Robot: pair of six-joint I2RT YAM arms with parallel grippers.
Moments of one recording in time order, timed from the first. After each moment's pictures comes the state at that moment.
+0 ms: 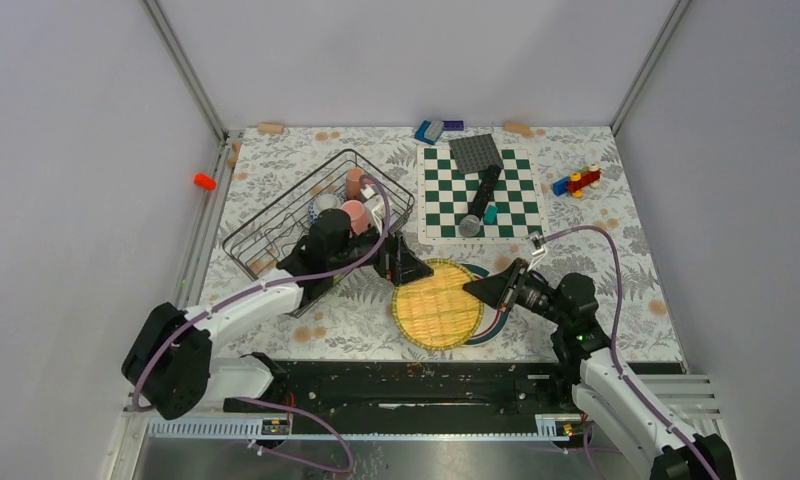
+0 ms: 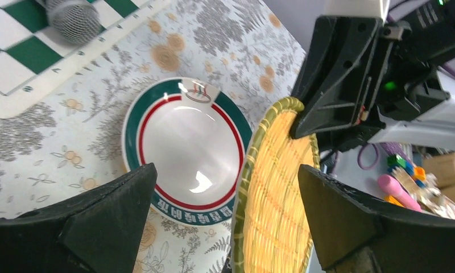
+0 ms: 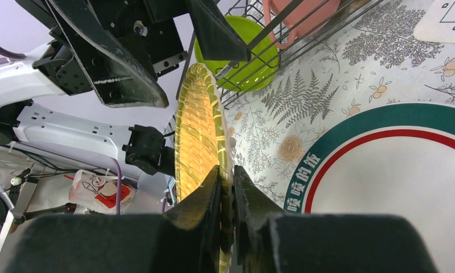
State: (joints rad) left arm -0.65 1.27 0.69 0.31 0.64 -0.50; right arm 0.33 0.62 0.14 0.46 -0.70 0.87
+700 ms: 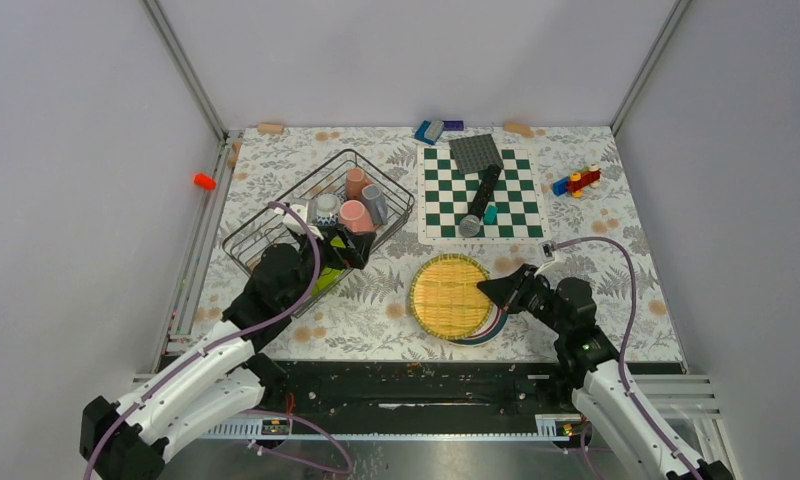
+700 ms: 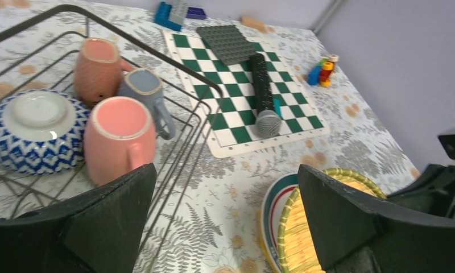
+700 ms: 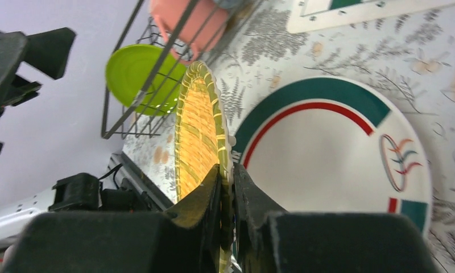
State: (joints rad) left arm -0.65 0.75 0.53 0.15 -0.14 -0.43; right arm 0.33 0.47 0.13 0.13 -0.42 0.79
